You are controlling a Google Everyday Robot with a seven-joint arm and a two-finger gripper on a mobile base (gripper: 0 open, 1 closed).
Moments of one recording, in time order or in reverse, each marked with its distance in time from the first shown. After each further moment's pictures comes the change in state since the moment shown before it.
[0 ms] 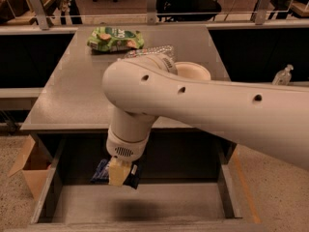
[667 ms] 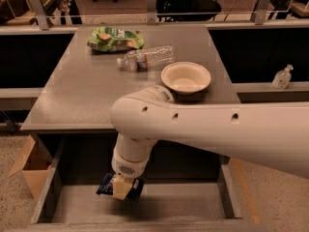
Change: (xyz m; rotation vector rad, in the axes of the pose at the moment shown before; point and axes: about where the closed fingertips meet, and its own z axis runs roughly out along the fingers) arm 0.017 -0.007 0.070 -0.014 -0.001 0.050
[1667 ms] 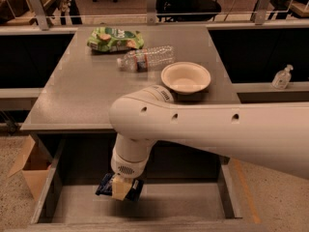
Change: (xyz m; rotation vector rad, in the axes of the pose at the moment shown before) arm -0.001 0.002 -0.002 0.007 0.000 -0.006
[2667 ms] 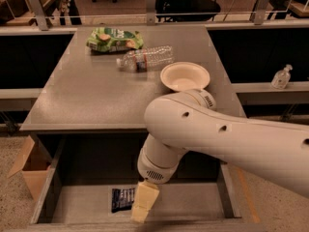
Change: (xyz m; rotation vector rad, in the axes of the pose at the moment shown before) arm 0.053 0.006 -0.036 0.067 -0.041 0.033
